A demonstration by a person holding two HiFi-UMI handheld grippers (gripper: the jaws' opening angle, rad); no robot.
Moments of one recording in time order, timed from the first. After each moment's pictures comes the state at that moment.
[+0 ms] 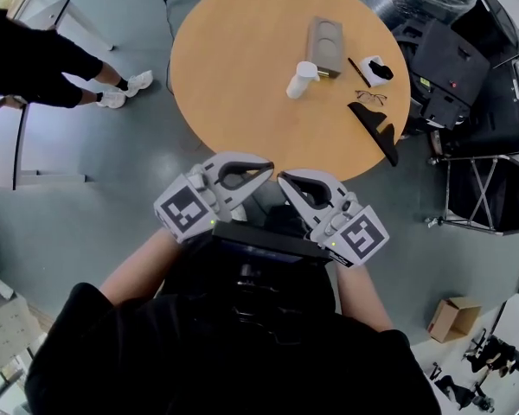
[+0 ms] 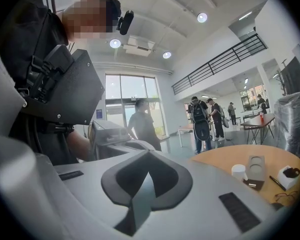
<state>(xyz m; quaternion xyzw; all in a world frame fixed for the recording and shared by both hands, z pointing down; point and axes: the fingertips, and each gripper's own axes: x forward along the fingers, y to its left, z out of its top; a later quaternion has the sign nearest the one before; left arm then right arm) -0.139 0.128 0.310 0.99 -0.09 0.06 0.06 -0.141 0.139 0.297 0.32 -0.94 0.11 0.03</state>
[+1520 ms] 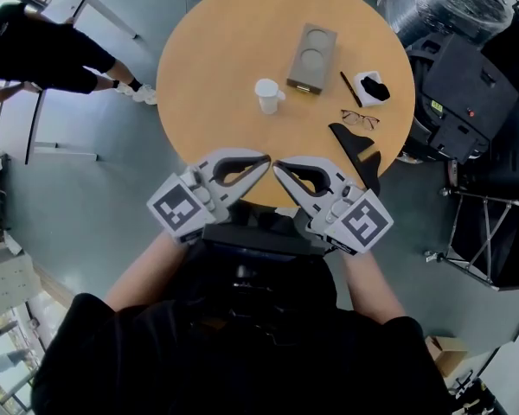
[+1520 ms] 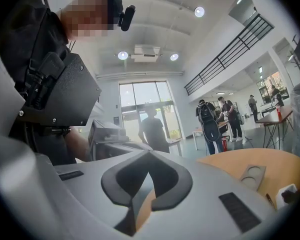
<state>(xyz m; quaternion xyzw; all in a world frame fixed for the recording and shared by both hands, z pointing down) 0.081 0.032 0.302 0.97 -0.20 0.07 0.10 0.082 0.034 0.291 0.21 -0.97 0.10 -0.02</state>
